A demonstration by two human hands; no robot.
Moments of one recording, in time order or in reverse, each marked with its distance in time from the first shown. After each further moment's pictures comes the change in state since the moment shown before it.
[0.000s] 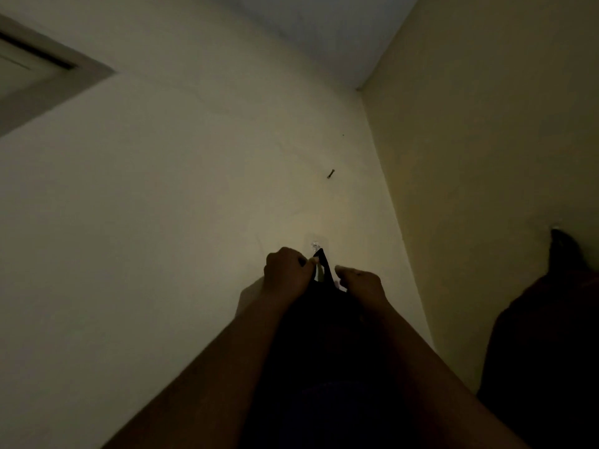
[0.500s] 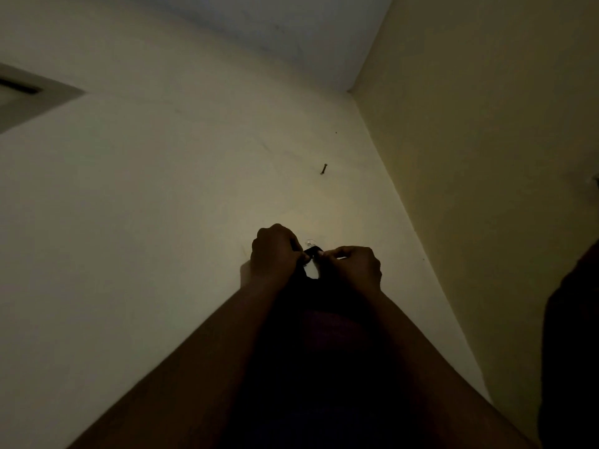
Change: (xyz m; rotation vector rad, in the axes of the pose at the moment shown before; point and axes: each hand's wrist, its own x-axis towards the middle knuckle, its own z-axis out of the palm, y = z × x) left_hand 0.059 -0.015 0.025 0.202 0.166 0.116; right_hand 0.049 0.005 0.013 -0.153 0.101 -0.259
